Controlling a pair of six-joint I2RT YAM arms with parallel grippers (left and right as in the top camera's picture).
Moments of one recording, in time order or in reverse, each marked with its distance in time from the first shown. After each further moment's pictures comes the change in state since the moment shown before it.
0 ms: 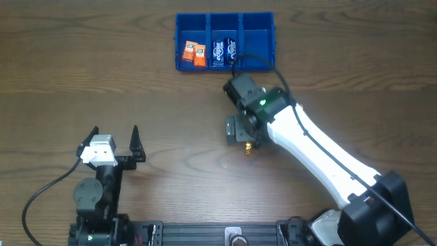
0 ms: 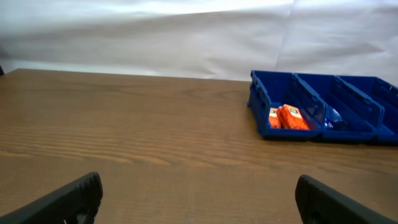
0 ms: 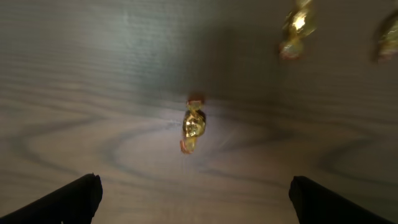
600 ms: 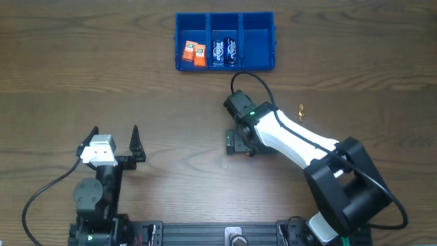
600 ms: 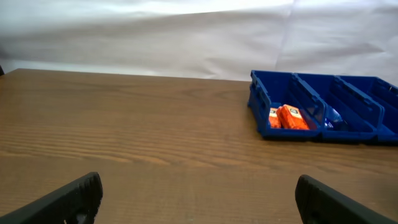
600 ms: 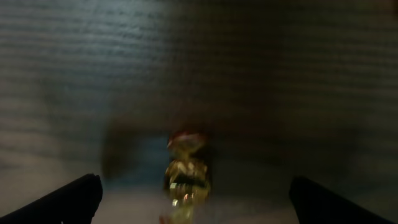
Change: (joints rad) left arm 0.000 0.000 0.000 0.000 0.000 0.000; right arm -0.018 0.173 -0.200 0.293 -0.045 0.020
